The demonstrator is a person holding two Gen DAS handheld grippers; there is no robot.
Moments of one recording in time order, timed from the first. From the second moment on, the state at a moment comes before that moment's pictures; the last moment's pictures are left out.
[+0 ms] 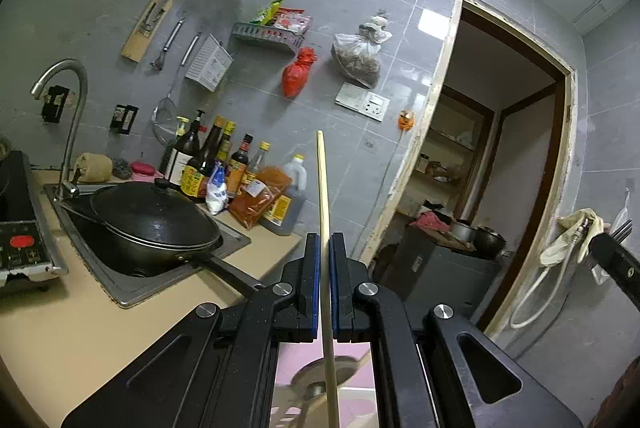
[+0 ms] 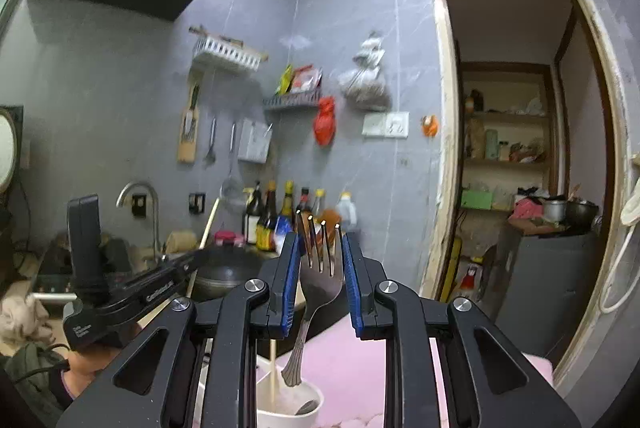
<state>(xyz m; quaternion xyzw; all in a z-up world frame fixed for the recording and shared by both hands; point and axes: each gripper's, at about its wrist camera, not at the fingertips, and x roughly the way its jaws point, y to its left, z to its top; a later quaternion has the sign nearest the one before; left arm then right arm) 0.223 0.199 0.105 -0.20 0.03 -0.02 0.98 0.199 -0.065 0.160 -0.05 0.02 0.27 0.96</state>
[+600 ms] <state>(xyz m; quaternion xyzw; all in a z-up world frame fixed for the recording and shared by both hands) 0.217 0.176 0.057 -0.13 0.05 -0.03 0.99 0.236 -0.059 0.087 -0.02 0.13 0.29 0.95</state>
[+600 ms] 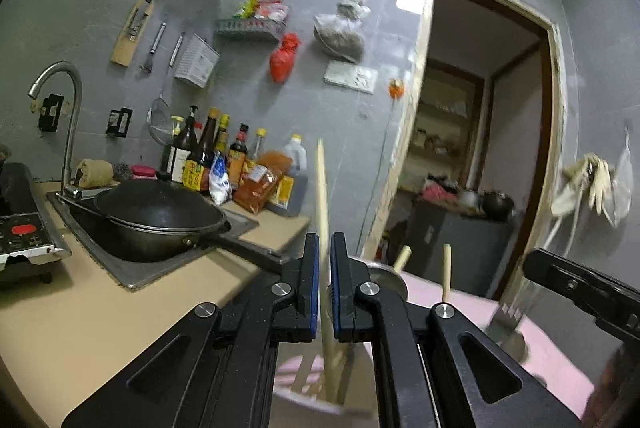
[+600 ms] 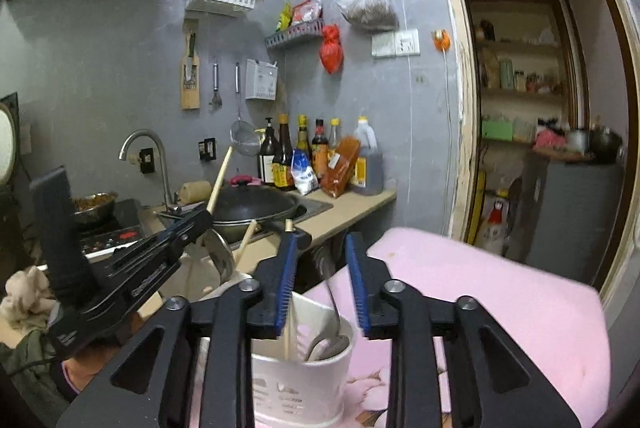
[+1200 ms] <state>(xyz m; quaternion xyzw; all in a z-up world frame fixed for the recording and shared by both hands) 0.189 0.151 0.070 -0.10 0.07 -0.05 0.99 0.220 -0.100 0.096 0.04 0.10 0.25 0.96</state>
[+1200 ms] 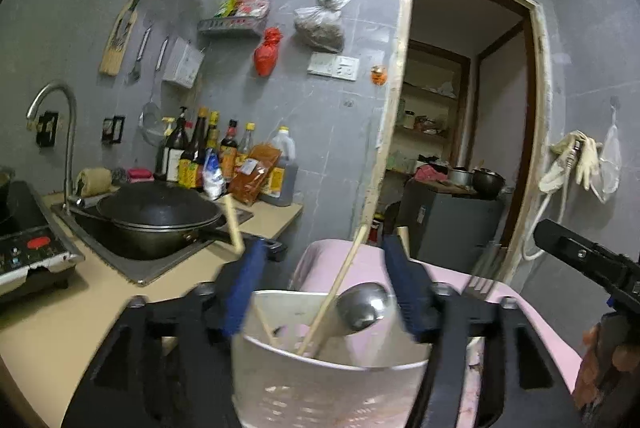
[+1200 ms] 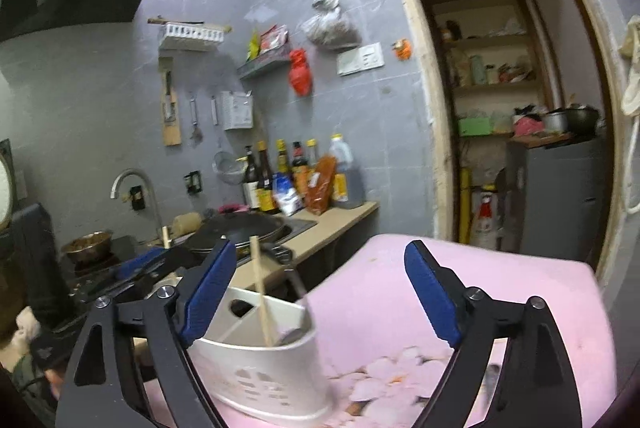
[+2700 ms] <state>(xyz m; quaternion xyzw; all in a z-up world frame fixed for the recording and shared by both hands) 0.231 -0.087 -0.013 0.16 0.33 -0.17 0.92 0.193 -0.276 0.004 -0.06 0.29 0.02 0.95</state>
